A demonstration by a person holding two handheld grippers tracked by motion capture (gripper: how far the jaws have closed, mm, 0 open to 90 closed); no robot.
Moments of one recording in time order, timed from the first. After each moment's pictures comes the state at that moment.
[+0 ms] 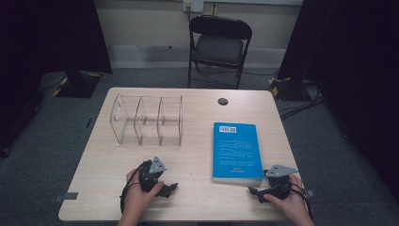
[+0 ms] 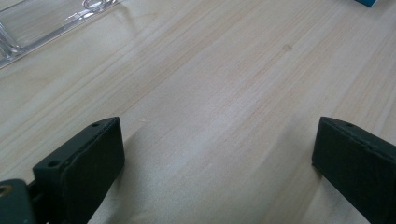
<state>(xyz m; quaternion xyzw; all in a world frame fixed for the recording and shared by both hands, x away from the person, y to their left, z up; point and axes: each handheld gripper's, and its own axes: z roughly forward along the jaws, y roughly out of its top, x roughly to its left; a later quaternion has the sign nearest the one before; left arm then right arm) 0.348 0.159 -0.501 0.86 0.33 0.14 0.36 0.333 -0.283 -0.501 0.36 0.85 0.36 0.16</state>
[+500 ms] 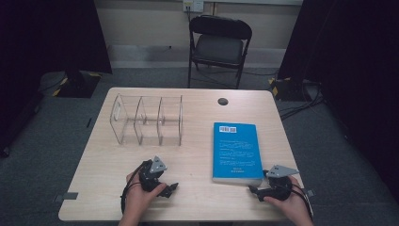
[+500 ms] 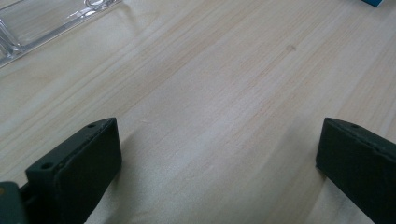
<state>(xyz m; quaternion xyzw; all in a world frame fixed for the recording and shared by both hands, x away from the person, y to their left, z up) 0.348 0.157 -0.503 0.86 0.34 0.14 0.36 0.331 -0.284 -0.500 0.36 0.84 0.37 0.17</state>
